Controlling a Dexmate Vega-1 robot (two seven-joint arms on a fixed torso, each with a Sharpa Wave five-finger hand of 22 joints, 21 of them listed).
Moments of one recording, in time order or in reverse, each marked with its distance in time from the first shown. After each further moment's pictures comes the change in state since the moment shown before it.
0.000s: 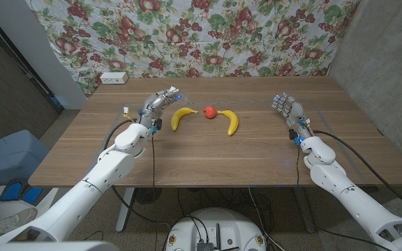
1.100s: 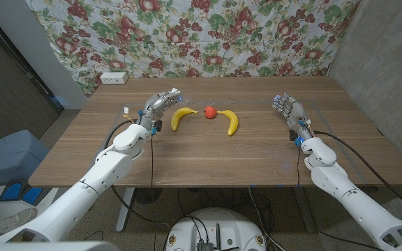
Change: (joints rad) left arm -0.011 0.036 0.023 -0.013 -0.024 0.059 -0.087; left_hand 0.003 -0.003 -0.001 0.001 0.001 0.000 0.000 -0.012 0.022 0.000 0.000 -0.002 0.015 0.000 0.000 0.000 0.000 -0.007 0.001 0.004 0.000; right arm -0.027 -0.010 0.004 -0.039 -0.007 0.004 -0.021; right_hand 0.000 0.000 0.000 0.000 0.000 0.000 0.000 0.000 0.000 0.000 0.000 0.000 0.000 0.000 0.000 0.000 0.000 0.000 0.000 -0.008 0.000
